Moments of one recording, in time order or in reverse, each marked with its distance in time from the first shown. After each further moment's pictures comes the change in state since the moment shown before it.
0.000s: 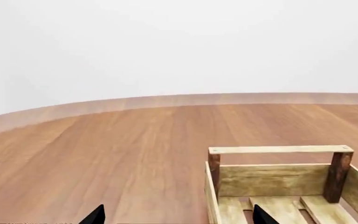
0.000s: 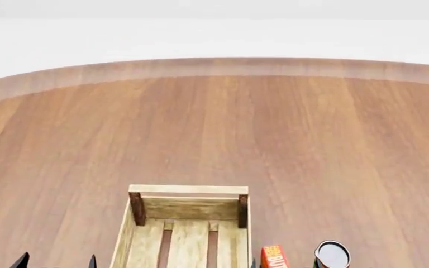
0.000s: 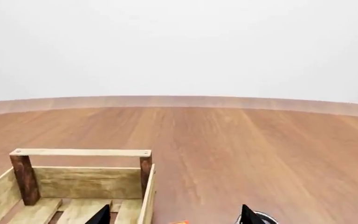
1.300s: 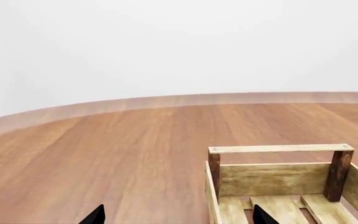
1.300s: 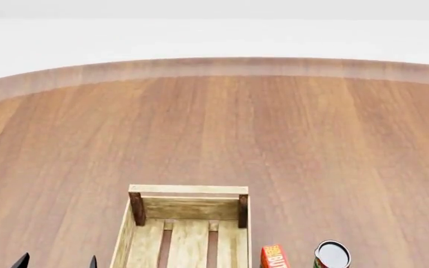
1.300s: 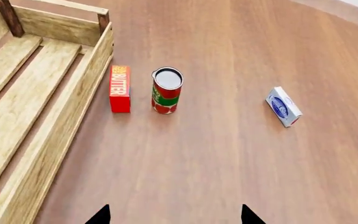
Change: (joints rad) left arm -0.003 -0.035 0.051 -0.001 -0.024 0.012 -0.052; right arm -0.441 0.504 1.010 -1.022 0.900 1.374 -0.092
